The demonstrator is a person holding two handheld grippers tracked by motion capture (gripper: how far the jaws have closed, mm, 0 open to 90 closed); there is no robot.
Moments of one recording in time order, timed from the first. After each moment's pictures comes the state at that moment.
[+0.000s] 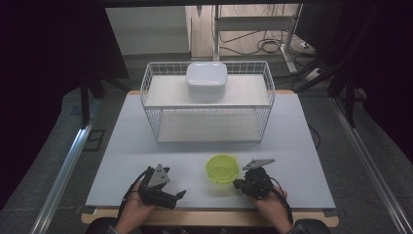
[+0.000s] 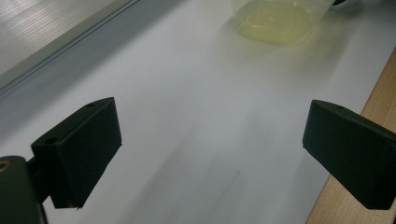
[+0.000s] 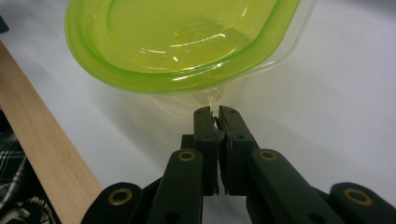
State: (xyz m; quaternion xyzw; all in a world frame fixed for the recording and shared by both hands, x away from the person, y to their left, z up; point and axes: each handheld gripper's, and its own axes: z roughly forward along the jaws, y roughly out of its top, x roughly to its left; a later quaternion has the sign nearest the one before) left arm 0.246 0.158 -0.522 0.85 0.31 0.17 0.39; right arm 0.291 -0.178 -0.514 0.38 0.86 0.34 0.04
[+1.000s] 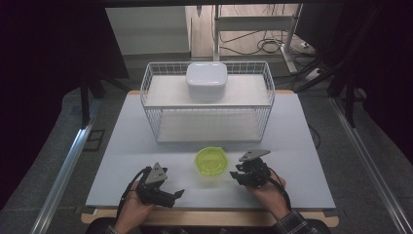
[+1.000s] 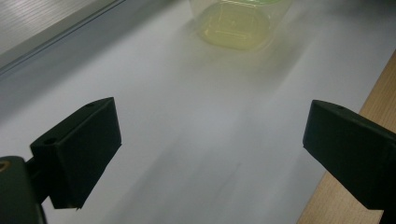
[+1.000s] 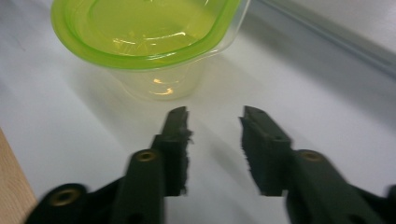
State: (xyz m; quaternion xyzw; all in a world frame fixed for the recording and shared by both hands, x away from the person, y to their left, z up) left arm 0.248 0.164 -0.520 0.84 0.34 0.15 0.39; right arm 0.315 -0.170 -0.499 0.33 0.87 0.34 0.12
